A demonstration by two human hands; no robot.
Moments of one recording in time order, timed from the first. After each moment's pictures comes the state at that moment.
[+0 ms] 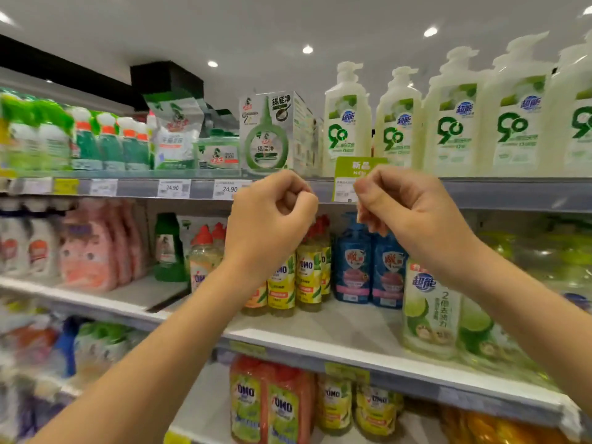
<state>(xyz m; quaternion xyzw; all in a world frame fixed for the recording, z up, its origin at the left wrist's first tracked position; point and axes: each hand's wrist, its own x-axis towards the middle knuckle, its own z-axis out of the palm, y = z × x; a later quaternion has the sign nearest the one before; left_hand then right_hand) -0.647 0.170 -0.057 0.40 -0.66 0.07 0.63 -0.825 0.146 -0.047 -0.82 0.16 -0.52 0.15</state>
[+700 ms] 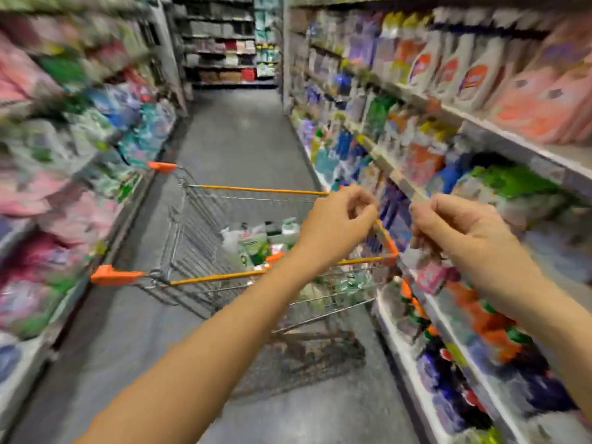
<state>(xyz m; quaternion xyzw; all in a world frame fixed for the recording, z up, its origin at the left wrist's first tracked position) -0.299 0.512 -0.287 0.77 -0.28 -0.01 0.57 -0.402 0.371 -0.254 -0.82 -0.04 -0.18 0.55</state>
